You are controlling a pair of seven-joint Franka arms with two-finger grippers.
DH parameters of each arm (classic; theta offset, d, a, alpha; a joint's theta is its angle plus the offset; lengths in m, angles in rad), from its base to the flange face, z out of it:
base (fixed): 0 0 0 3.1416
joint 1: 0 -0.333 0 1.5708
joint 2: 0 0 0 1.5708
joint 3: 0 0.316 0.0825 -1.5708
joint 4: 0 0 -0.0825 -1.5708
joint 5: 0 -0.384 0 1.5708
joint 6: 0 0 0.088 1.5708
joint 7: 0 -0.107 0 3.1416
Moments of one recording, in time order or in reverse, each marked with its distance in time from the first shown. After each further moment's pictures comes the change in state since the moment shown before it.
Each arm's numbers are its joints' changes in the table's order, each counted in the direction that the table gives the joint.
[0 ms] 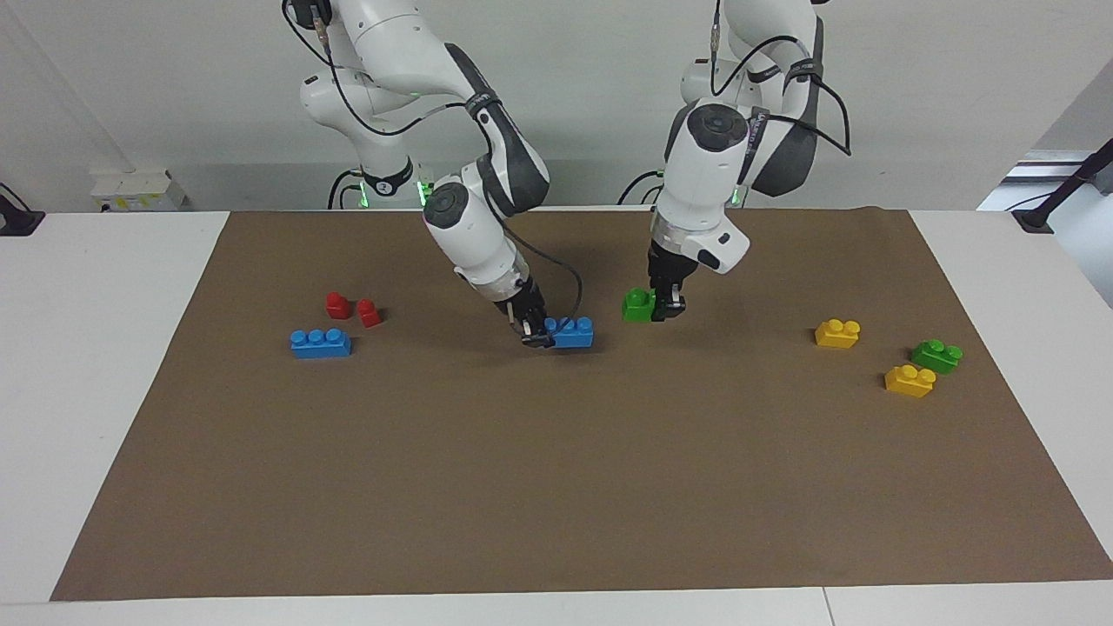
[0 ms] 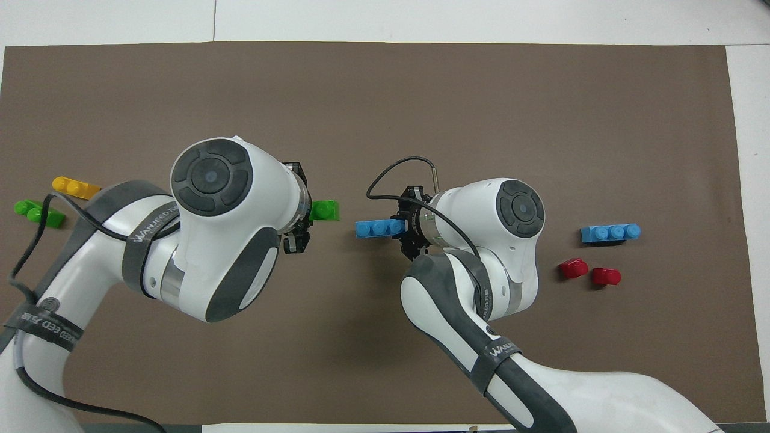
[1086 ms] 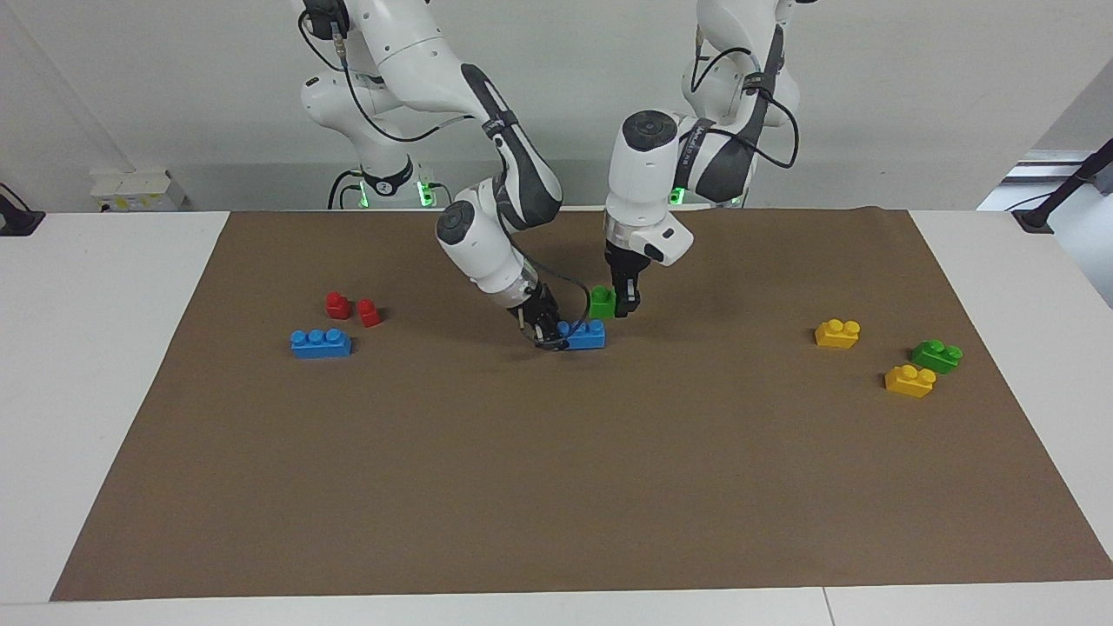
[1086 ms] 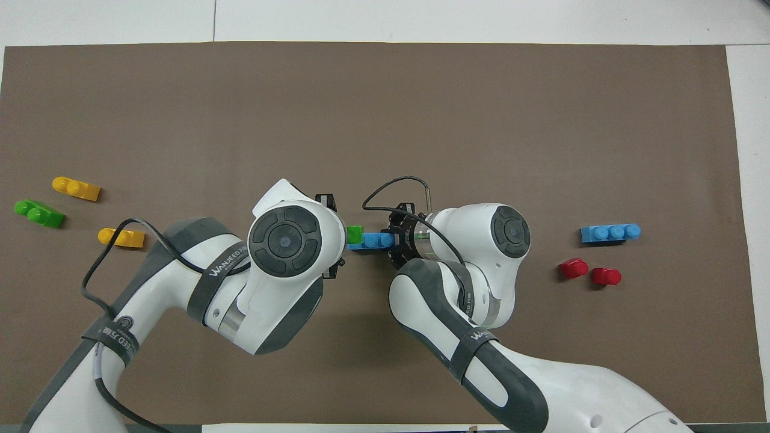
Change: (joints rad) left arm 0.098 -0.006 -0.001 0.153 -0.074 -0.171 0.125; right arm -0.048 0.055 -0.003 0.061 -0.238 -0.116 0.167
